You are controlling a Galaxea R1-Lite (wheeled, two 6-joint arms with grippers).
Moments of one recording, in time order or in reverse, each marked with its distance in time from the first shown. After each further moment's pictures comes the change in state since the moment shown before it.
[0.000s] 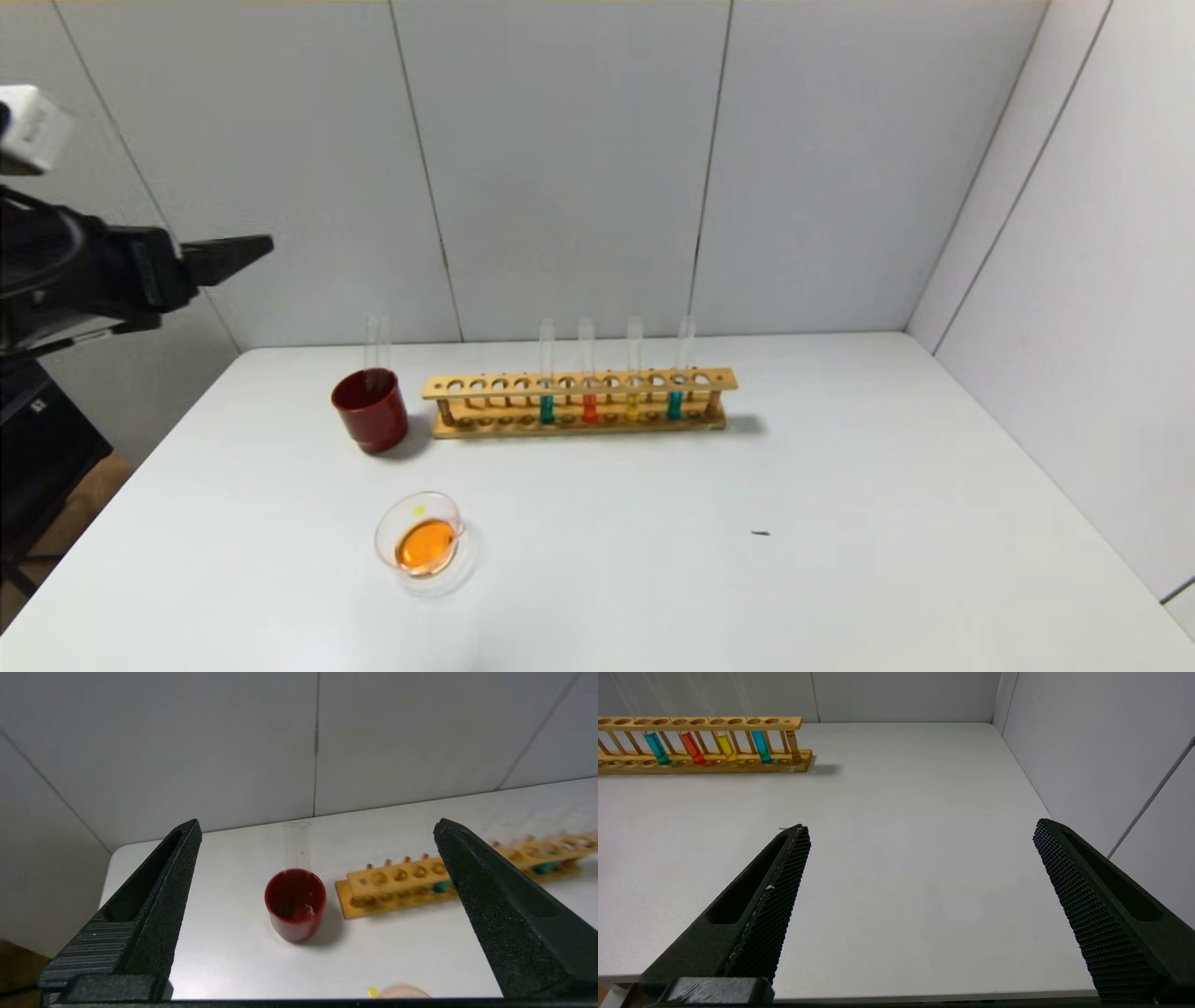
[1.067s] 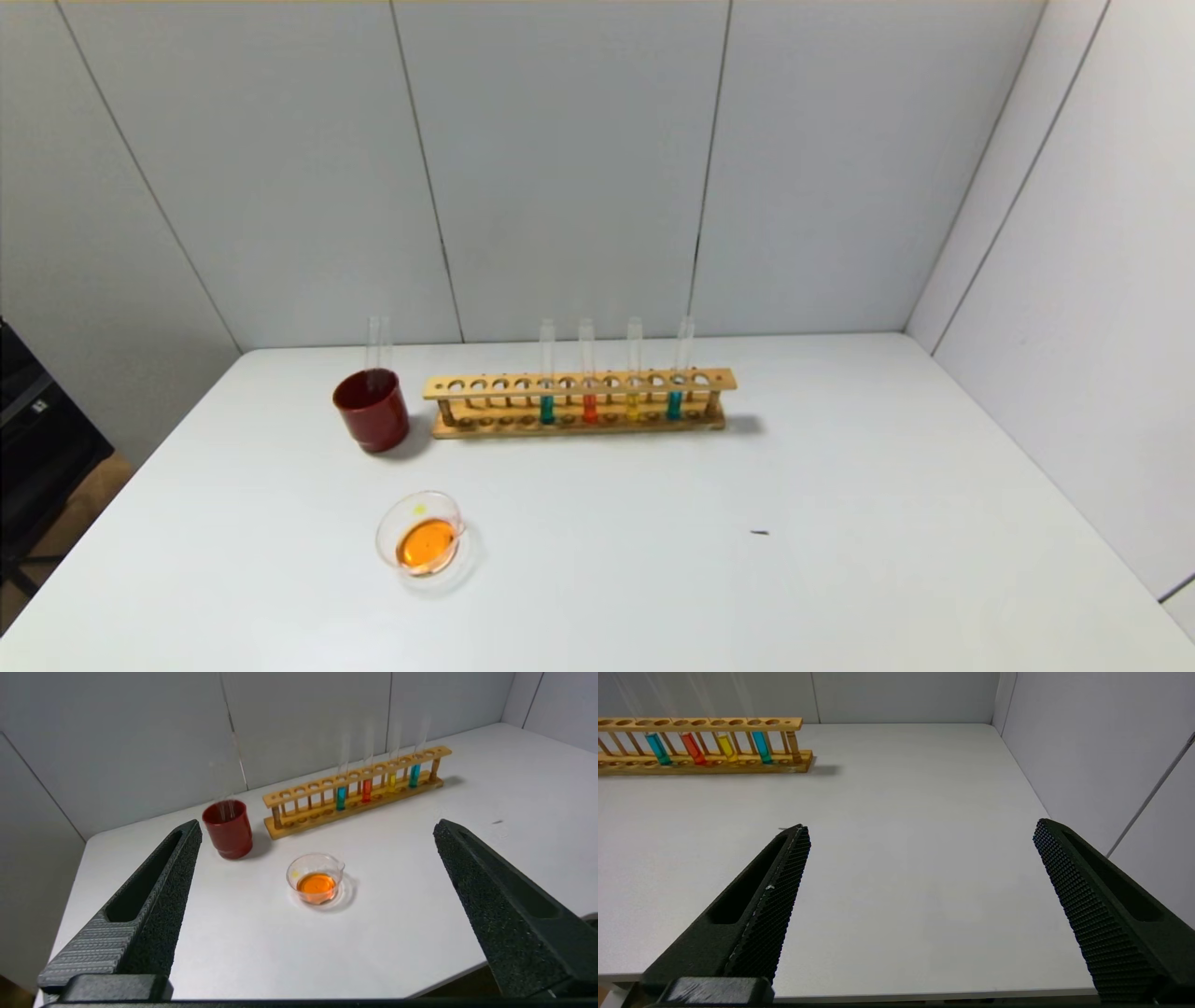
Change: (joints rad) left arm -0.110 -1.118 0.543 0.410 -0.048 0.046; right arm 0.000 0.000 0.000 0.000 0.000 0.000
